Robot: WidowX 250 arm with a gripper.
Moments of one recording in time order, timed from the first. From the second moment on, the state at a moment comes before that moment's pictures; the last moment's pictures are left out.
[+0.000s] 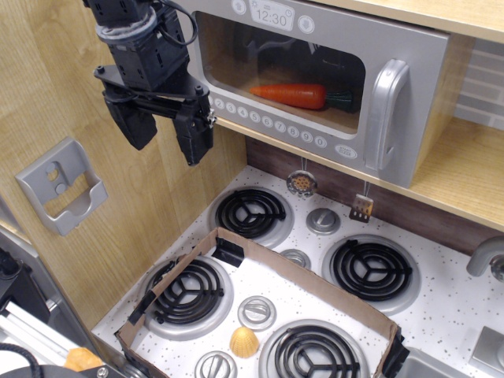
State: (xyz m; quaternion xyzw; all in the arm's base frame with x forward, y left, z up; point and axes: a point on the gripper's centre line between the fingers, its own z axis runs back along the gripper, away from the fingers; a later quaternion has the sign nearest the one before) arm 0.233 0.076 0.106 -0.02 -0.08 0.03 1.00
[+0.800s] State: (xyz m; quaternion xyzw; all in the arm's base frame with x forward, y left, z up) arm 0.261 0.028 0.095 -0.02 -0.11 0.05 0.99
